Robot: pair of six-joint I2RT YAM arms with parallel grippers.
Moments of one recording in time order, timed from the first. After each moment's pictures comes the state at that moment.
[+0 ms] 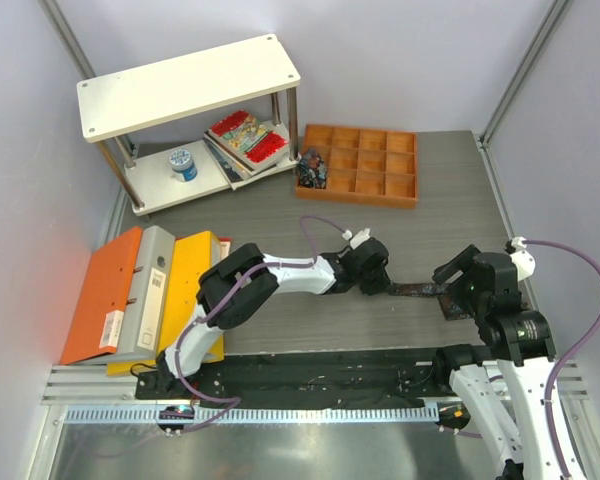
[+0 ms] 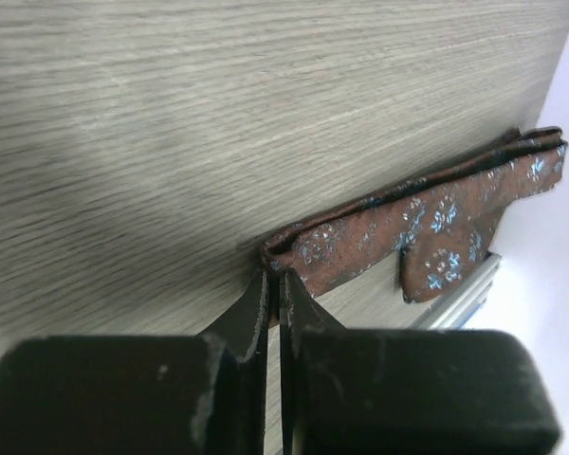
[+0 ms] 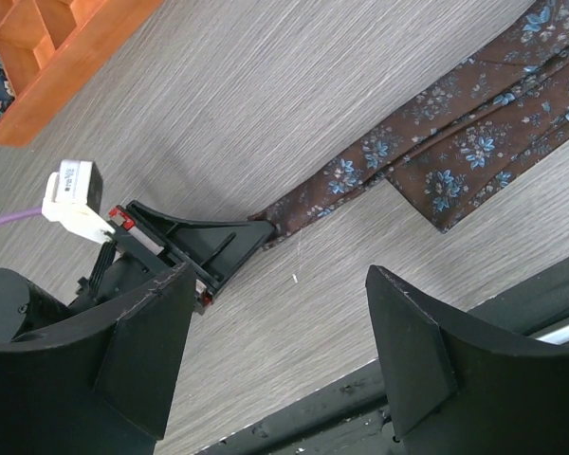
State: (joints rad) left arm -1.08 2.21 1.46 0.02 0.00 -1.23; right arm 0.12 0.50 0.82 -1.04 0.26 0.82
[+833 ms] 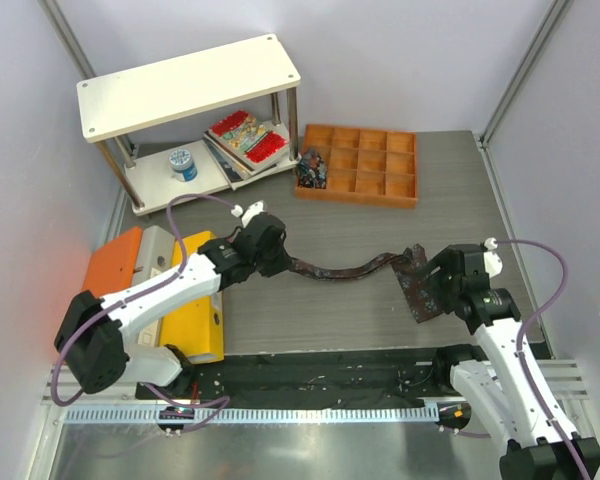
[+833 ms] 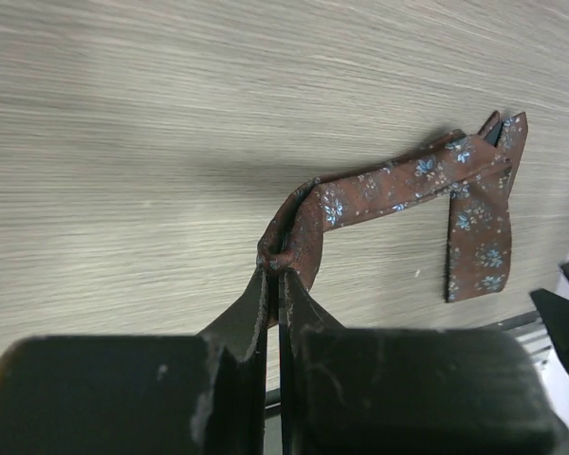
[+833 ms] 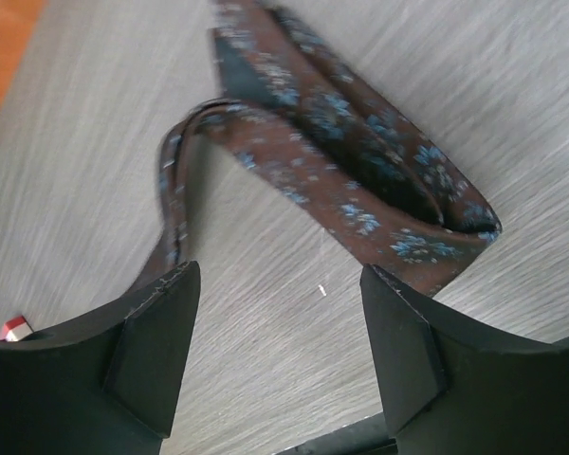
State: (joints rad) left arm -0.80 1.35 0.97 -0.45 -0.18 -1.04; right arm 0.12 0.67 0.59 -0.78 0.16 0.99
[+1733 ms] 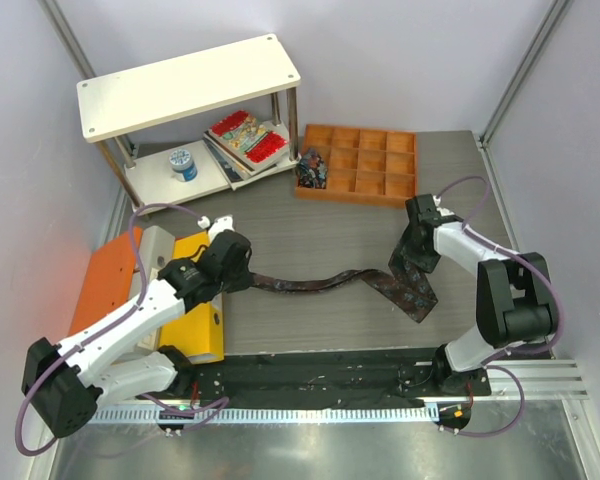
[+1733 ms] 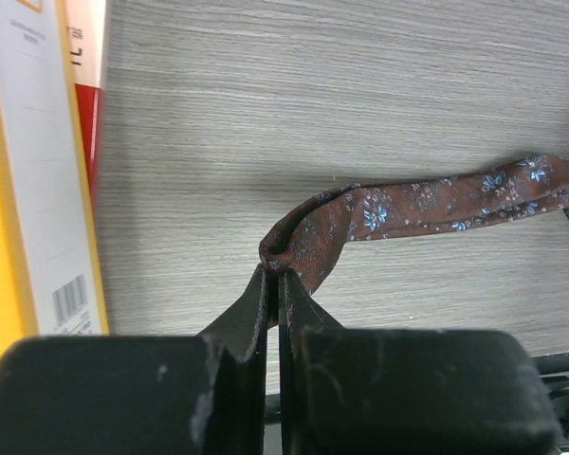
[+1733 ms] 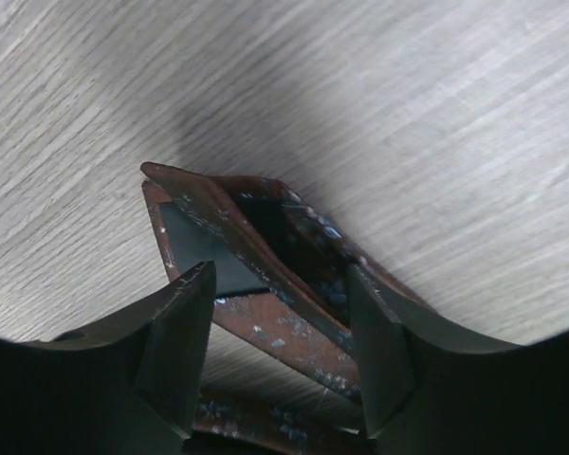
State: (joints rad) left arm -0.72 1.05 0.81 -0.66 -0.29 -0.82; right arm 0.16 1.54 0.88 -0.55 0.23 0.70
